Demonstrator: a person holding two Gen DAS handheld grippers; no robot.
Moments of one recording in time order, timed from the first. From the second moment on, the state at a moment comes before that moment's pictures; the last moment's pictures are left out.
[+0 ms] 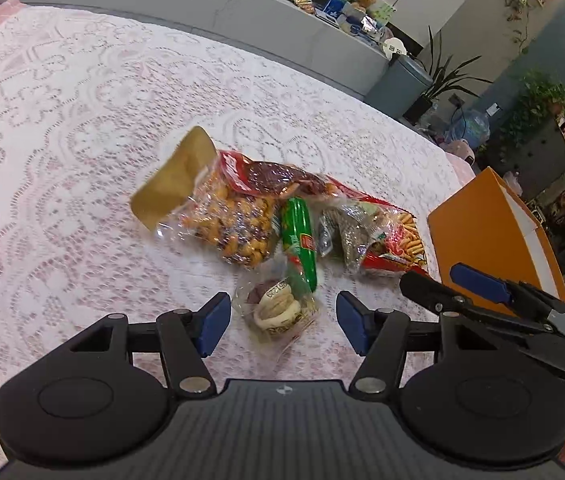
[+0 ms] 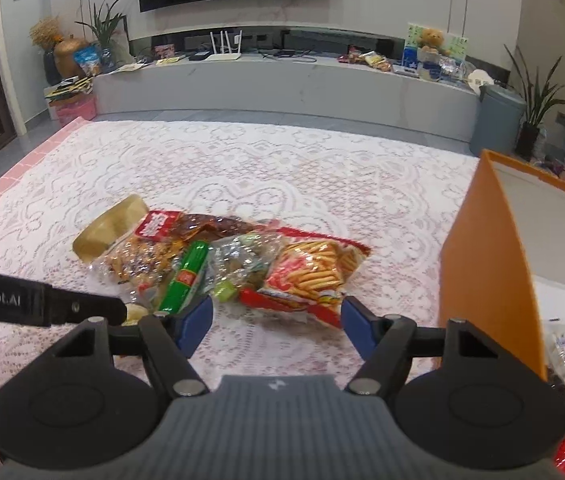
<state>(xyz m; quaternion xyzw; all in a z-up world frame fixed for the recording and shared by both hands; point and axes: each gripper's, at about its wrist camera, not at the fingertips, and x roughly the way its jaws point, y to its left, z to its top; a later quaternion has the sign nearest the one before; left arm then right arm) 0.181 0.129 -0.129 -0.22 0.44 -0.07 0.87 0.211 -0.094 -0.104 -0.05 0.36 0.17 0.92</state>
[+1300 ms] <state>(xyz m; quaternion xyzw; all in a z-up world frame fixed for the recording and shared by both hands) 0.190 0.102 -0.138 -0.14 0.44 -0.07 0.89 0.255 -0.090 -0.133 -0.03 0.39 0.15 0.91</state>
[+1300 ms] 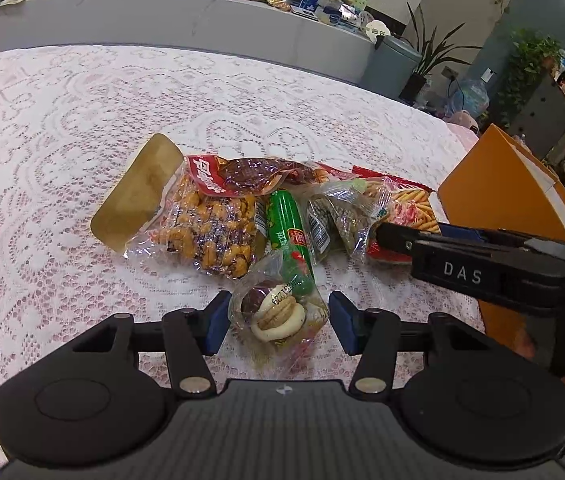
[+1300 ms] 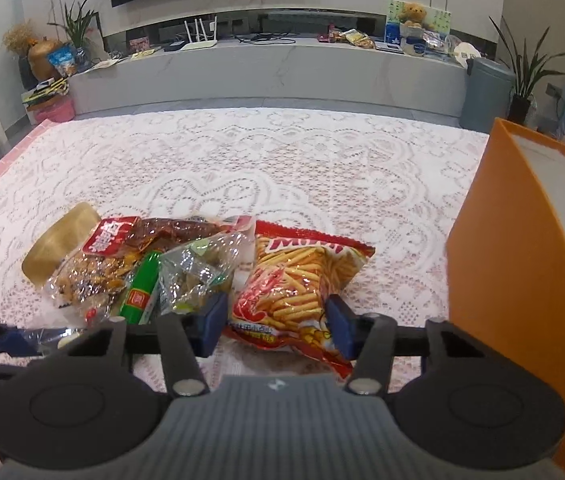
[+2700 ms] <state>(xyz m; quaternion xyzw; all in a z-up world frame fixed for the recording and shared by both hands) 0.132 0.069 -0.032 -0.10 0.44 -0.09 0.89 0.137 -0.116 -0.016 -0.11 0.41 0.24 0.87</state>
